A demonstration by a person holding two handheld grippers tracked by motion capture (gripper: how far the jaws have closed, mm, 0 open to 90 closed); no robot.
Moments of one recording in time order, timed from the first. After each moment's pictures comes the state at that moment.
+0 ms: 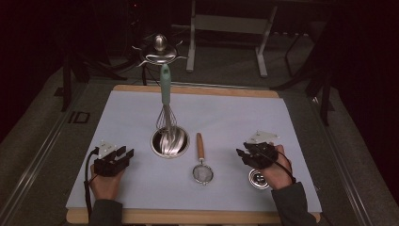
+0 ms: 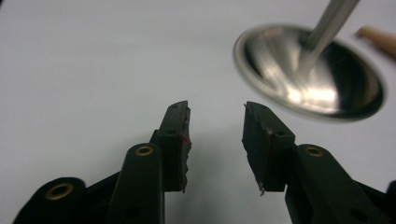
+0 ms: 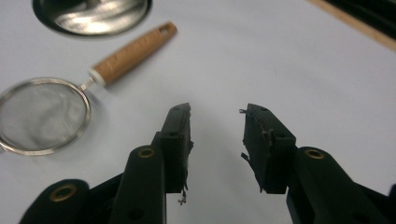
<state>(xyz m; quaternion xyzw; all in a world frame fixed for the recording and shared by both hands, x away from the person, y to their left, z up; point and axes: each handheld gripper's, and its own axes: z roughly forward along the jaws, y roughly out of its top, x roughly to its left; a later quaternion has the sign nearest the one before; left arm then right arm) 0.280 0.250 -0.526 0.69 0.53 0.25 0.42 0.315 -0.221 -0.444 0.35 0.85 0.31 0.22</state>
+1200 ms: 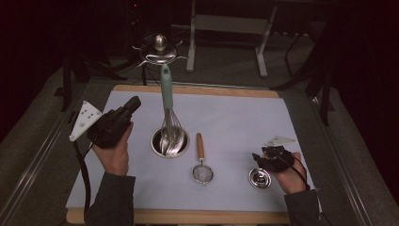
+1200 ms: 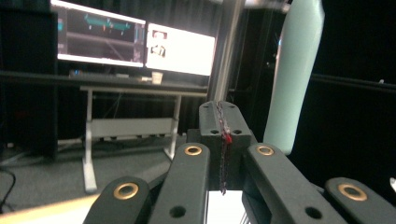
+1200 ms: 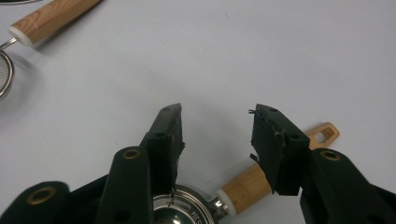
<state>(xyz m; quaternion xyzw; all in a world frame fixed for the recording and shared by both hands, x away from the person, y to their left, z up) 0.274 0.202 -0.351 0.56 0.37 0.32 0.67 0.315 -0.273 -0.465 0.42 0.83 0.29 0.22</state>
